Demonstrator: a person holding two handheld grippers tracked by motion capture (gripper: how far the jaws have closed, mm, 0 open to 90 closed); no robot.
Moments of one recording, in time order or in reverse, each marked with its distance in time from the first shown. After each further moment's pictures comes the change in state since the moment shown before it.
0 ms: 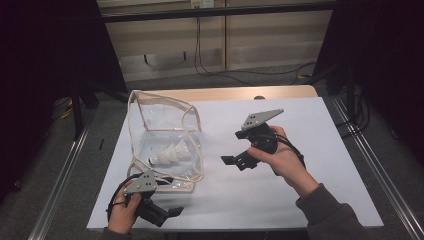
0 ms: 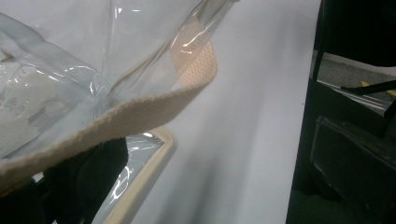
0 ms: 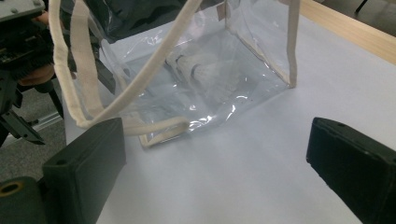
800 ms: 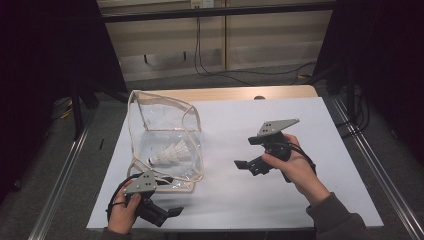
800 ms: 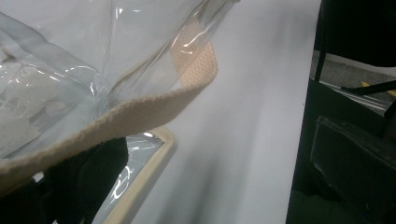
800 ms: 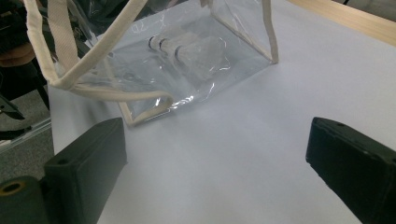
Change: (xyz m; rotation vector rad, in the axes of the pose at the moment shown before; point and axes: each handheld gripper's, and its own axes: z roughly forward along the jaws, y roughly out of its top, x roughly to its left) left arm 0.000 0.000 0.000 -0.002 0.000 -0.004; right arm -0.014 -0.038 -0.013 -0.026 -0.027 0.042
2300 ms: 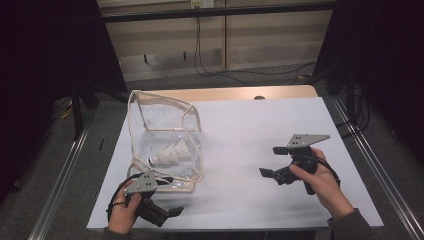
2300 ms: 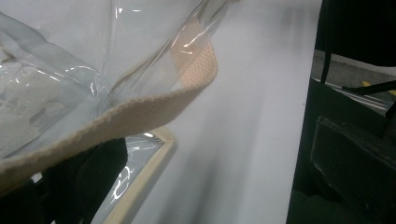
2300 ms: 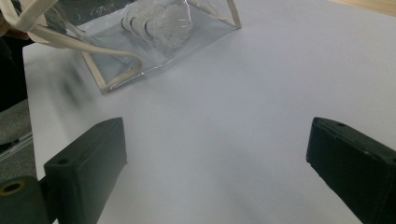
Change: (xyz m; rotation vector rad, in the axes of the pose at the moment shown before) left arm 0.000 0.000 0.000 0.003 0.005 0.001; right arm -0.025 -0.065 -0.035 -0.040 -0.060 0.074
